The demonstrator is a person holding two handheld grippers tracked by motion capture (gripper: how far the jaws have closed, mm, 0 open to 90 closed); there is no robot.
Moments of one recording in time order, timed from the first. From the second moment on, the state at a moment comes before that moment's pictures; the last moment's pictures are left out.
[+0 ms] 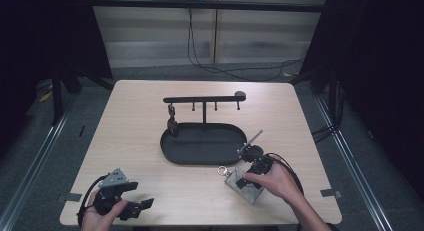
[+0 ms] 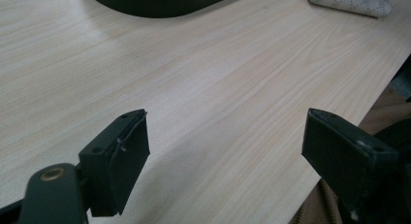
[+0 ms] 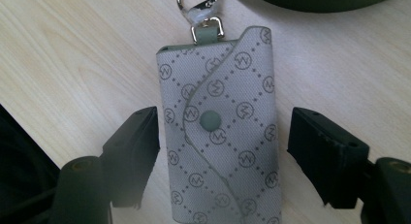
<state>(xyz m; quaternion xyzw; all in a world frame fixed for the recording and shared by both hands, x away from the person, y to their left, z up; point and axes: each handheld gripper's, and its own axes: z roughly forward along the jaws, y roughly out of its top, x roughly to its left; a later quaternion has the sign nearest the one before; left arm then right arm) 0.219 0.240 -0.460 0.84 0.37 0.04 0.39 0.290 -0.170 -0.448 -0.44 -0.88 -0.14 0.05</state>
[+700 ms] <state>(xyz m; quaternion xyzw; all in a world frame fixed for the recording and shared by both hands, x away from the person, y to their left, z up) 0.219 0.242 -0.460 0.84 0.38 0.04 0.39 0.301 -0.154 -0.463 -0.43 -0.90 -0.09 0.07</state>
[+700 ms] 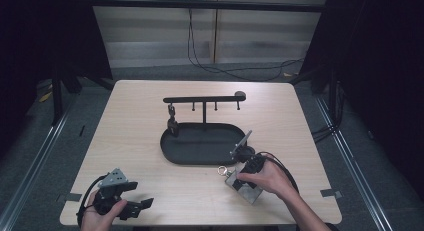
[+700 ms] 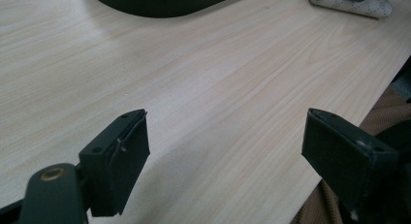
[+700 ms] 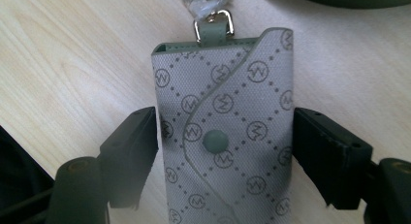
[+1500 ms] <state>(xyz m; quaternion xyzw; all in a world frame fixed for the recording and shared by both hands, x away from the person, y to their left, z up) 0.220 0.243 -0.461 0.84 0.38 0.04 0.39 0.300 -0.144 -0.463 -0.42 -0.90 -0.06 0.05</state>
